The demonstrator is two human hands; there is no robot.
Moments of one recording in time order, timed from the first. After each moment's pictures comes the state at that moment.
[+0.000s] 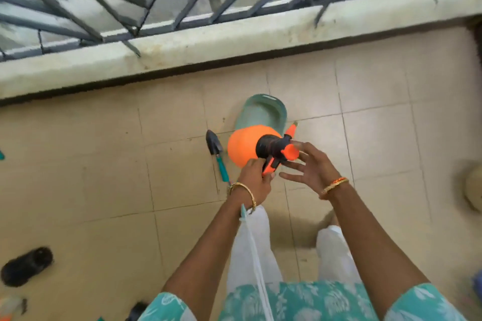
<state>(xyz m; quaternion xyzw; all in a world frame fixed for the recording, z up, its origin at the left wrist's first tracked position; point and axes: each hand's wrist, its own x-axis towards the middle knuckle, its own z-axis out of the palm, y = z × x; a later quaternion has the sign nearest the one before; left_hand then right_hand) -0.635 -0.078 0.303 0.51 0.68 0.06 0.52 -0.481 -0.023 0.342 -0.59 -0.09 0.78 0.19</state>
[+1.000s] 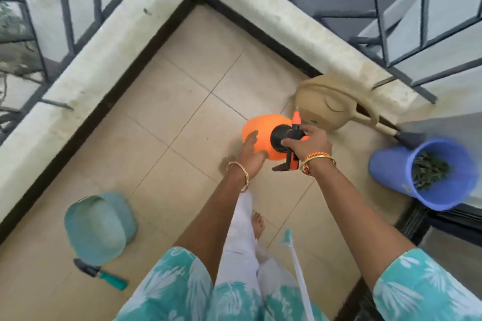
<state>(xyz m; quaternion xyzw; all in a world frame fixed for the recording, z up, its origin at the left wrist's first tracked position) -0.036 -0.019 0.287 0.47 0.52 -0.05 0.71 0.085 -0.085 0.338 -0.89 -0.04 0.37 0.25</state>
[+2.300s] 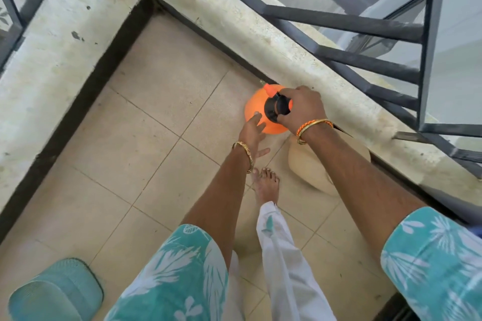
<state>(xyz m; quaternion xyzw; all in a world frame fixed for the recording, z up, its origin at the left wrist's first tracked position) 0.227 0.163 0.157 0.19 0.61 -0.08 0.77 0.344 0.125 0.168 -0.86 -0.39 0.32 0.01</state>
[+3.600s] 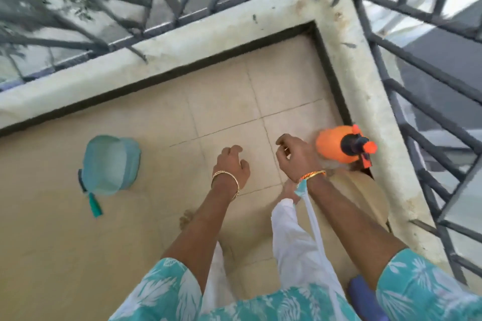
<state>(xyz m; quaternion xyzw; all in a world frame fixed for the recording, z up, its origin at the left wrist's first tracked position) -0.029 0.092 0.286 0.53 0.74 -0.05 0.41 0.144 0.109 0.290 -0.68 -0.62 0.39 0.10</state>
